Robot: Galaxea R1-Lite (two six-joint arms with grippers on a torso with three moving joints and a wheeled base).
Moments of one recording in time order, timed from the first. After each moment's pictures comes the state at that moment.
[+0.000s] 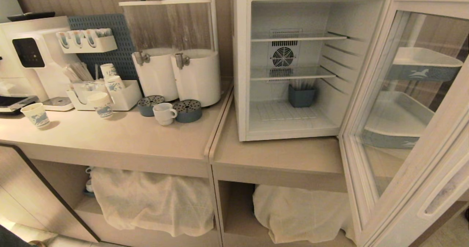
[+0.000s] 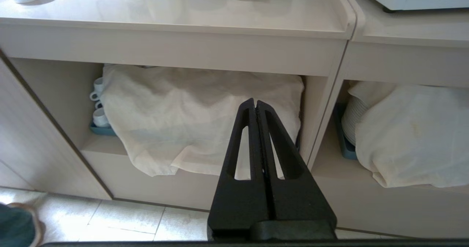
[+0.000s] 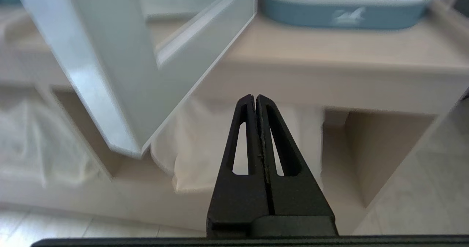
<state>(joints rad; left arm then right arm) 0.00 0.00 -0.01 0.02 0.00 0.00 0.00 0.00 -0.06 0.09 0.00 -0.03</state>
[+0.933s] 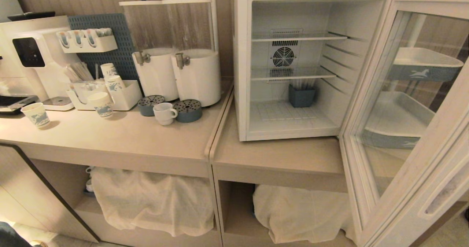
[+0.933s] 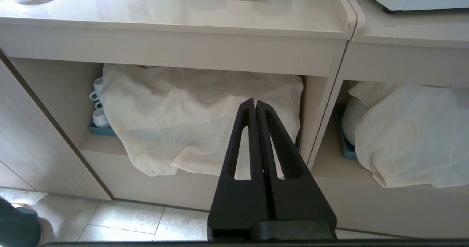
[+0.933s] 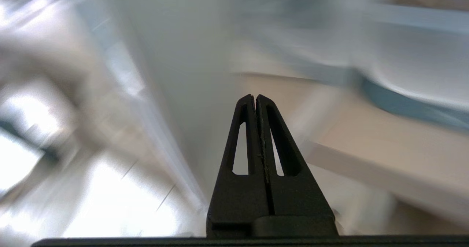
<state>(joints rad) 0.00 0.00 -0.01 0.02 0.00 0.00 0.04 0.80 -0.79 0.16 0.36 -0.01</state>
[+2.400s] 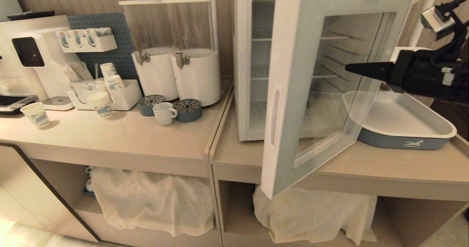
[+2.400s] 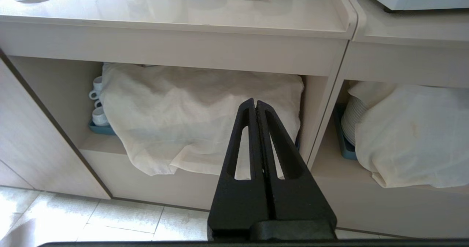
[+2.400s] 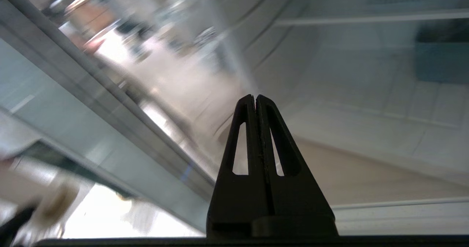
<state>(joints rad) 0.00 0.00 -0.01 0.02 0.00 -0.01 0.15 1.56 -1.10 -0.35 0.54 0.32</state>
